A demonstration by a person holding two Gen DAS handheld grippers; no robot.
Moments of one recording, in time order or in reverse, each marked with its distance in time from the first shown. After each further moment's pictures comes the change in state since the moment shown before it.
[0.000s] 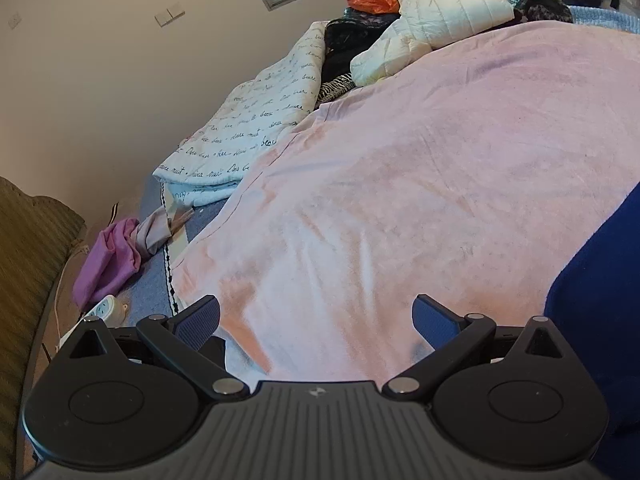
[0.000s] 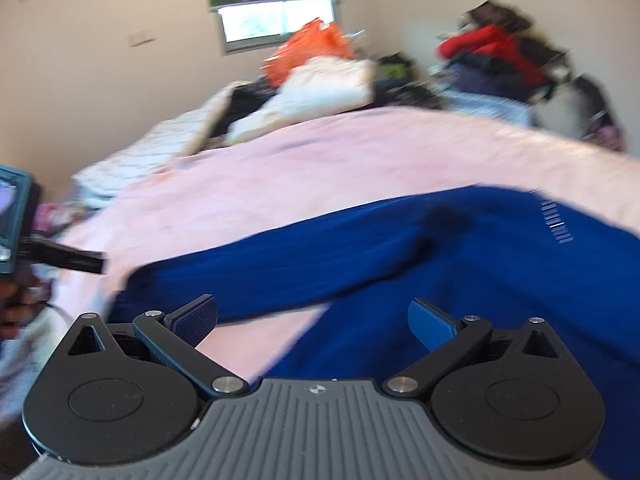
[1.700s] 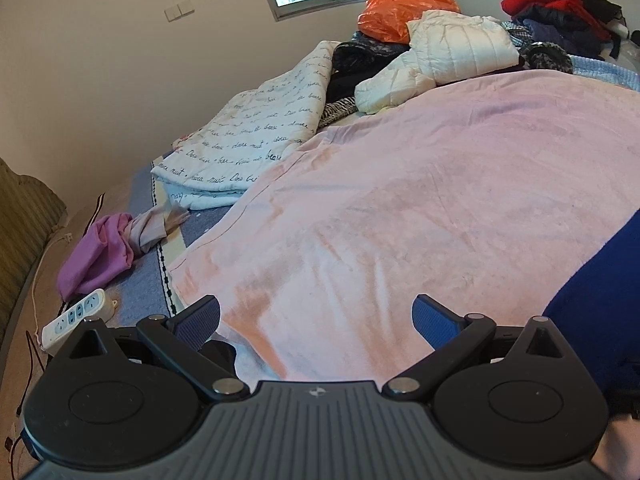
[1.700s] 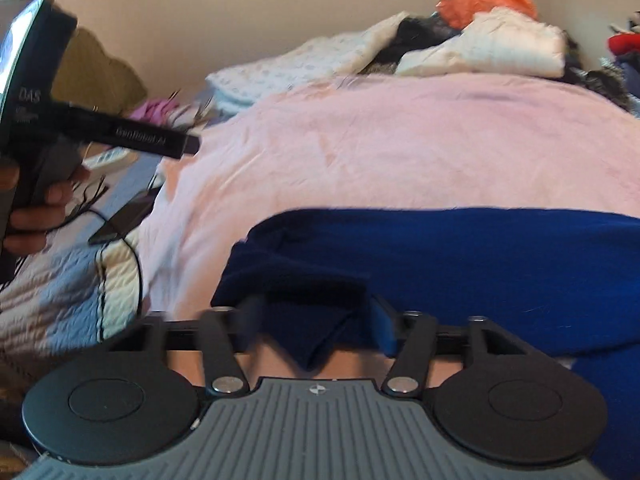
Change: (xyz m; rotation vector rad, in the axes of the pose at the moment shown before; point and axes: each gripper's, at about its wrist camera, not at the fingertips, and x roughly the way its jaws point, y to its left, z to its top) left arm -0.020 0.038 -0.001 -0.085 -0.055 -0.088; right arm 0.104 0.083 0.010 -0.317 0.231 0.251
